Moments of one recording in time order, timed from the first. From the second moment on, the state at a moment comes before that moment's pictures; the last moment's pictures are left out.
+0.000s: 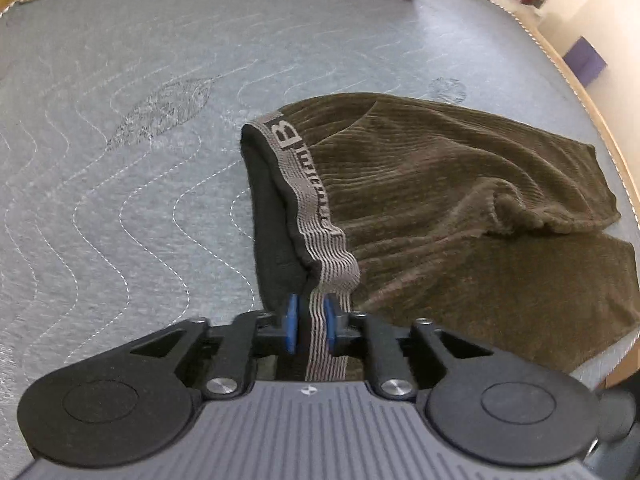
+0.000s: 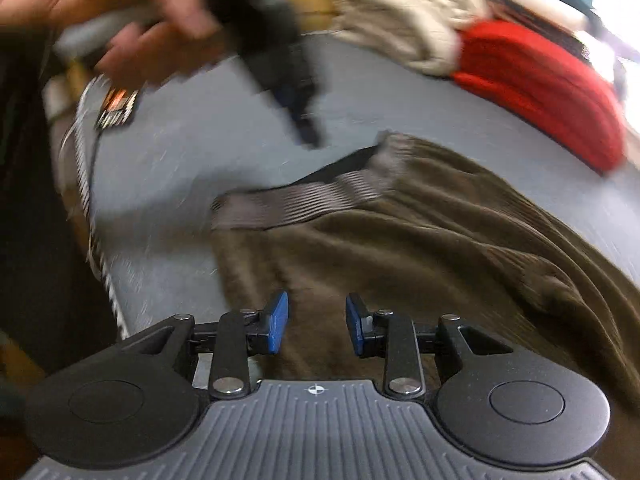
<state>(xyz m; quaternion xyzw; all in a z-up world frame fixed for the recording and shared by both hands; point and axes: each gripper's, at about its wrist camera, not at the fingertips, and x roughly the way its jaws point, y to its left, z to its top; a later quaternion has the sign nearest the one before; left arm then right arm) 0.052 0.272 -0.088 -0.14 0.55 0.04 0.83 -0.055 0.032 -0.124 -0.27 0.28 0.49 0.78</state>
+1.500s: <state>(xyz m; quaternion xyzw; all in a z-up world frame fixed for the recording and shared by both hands) 0.065 0.351 -0.075 -0.16 0.48 0.14 0.85 -0.090 0.097 -0.134 -0.30 0.24 0.60 0.71</state>
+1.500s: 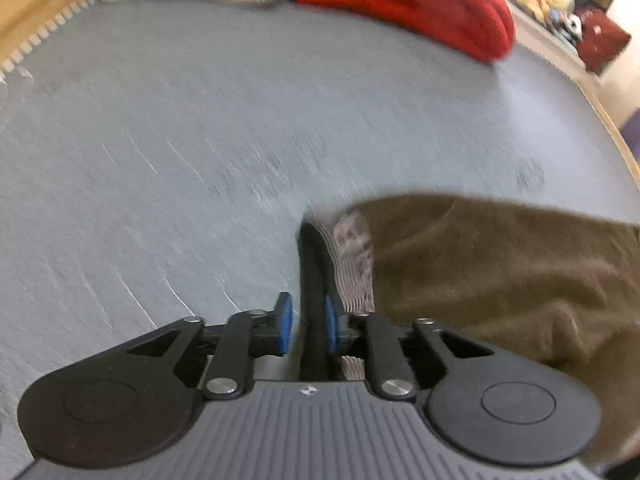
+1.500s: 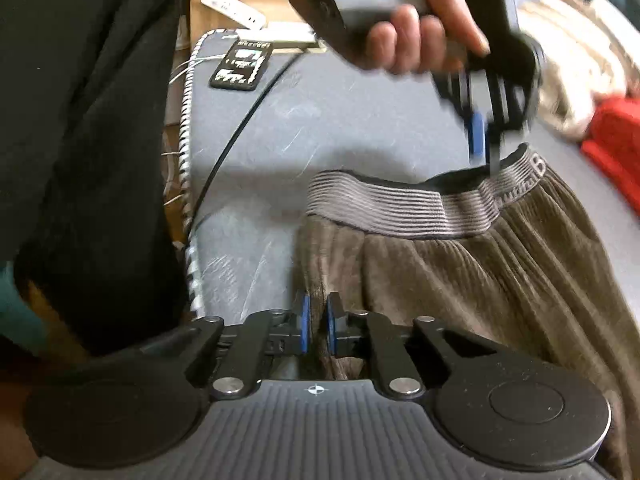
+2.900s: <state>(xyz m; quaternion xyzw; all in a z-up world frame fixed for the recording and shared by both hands) 0.196 0.295 -0.146 -0.02 0.45 0.00 0.89 0.166 -0.371 -0.084 0.18 0.33 0.01 0.93</state>
